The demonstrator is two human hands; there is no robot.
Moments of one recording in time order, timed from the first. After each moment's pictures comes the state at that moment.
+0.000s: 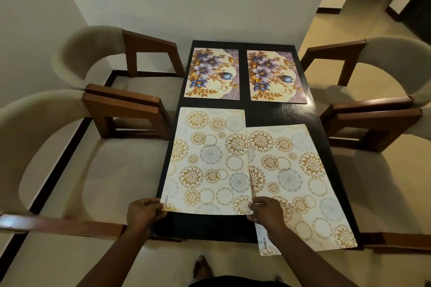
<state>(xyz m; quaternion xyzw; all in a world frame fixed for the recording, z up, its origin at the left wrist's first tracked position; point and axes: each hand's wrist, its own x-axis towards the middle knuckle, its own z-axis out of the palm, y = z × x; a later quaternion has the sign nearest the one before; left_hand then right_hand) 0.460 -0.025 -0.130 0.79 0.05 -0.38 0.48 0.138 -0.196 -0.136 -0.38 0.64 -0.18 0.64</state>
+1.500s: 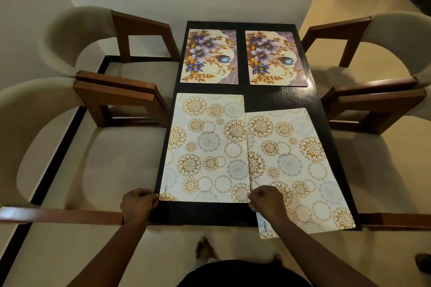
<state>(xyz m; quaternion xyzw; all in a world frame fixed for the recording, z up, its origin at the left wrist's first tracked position) 0.463 -0.015 -0.126 0.85 0.02 -0.30 0.42 0.132 -0.184 -0.131 -0.56 0.63 -0.11 0.52</state>
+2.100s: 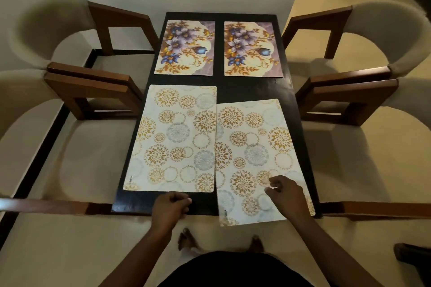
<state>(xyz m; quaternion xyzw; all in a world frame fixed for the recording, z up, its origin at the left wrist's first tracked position) 0.273 -0.059 -0.108 0.78 -0.05 -0.46 0.42 -0.023 -0.233 -0.102 -0.67 0.62 -0.09 0.40</state>
